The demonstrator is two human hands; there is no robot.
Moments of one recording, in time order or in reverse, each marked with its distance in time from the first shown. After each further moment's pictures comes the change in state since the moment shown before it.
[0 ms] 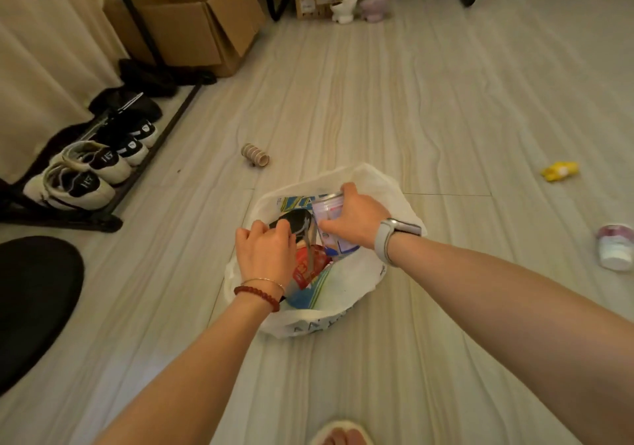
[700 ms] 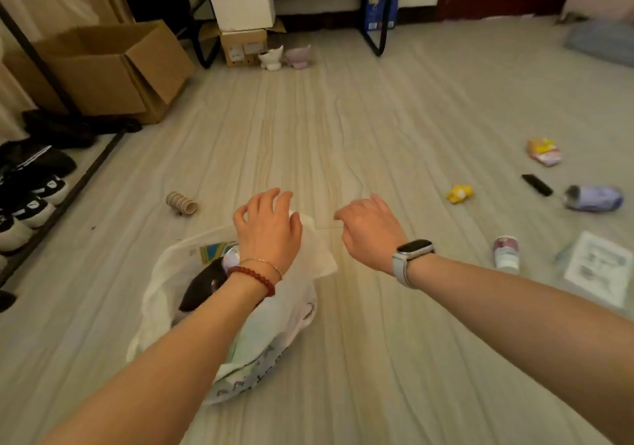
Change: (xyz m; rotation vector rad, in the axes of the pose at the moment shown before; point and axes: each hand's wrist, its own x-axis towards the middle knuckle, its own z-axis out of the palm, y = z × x) left_hand 0.064 0.124 -0.033 -0.318 0.038 0.197; right_hand -0.027 0.100 -0.089 -0.440 0.234 -0.171
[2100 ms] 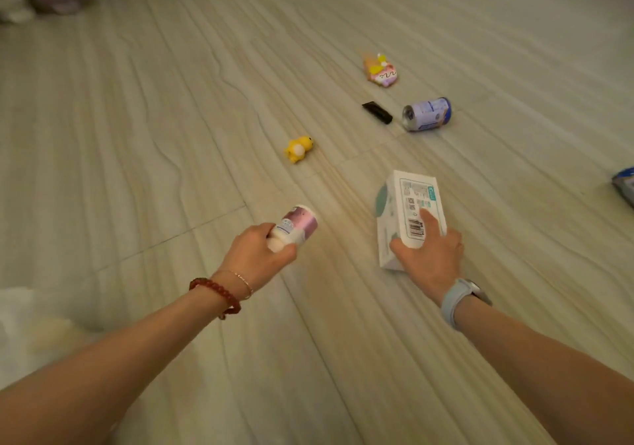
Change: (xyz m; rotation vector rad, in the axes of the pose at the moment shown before) left_hand 0.022 0.219 0.190 -0.388 -0.711 0.147; right_hand -0.179 0.288 0.059 0.520 0.274 1.311
